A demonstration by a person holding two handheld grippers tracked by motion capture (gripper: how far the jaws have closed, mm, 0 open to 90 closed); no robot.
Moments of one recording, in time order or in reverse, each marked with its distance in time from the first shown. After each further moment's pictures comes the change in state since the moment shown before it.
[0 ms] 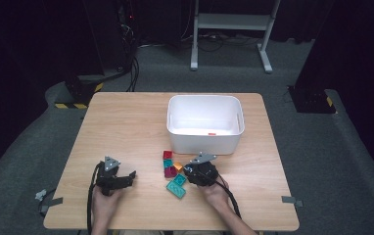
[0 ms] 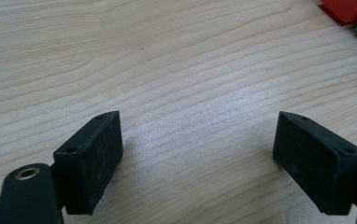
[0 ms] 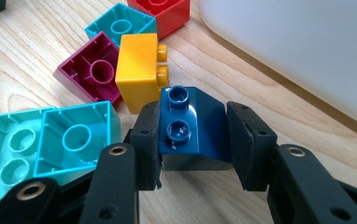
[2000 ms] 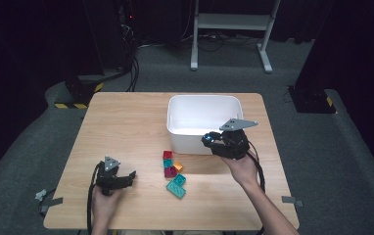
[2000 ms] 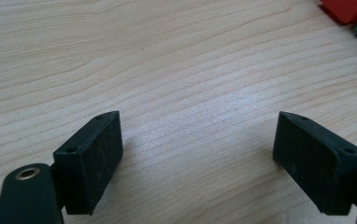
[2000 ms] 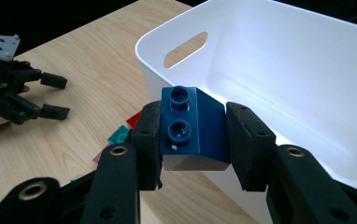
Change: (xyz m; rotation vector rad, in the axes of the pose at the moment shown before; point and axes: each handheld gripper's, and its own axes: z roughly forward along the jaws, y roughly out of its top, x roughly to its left) left arm 0.000 0.000 0.000 0.000 -0.001 -0.001; right arm -0.055 0.083 -0.130 -0.164 0.039 0.018
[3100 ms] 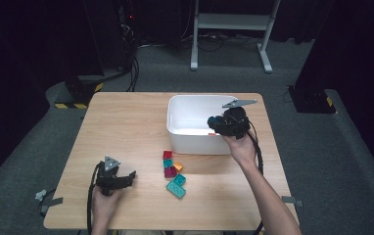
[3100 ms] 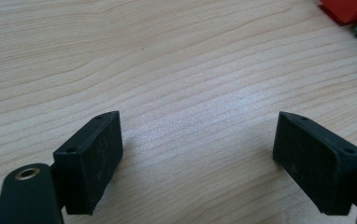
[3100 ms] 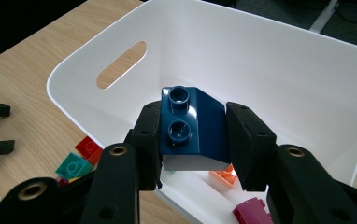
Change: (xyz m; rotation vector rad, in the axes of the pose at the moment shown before) left arm 0.000 0.000 0.000 0.001 -0.001 0.000; right arm -0.047 0.030 0.025 0.062 -0.100 0.116
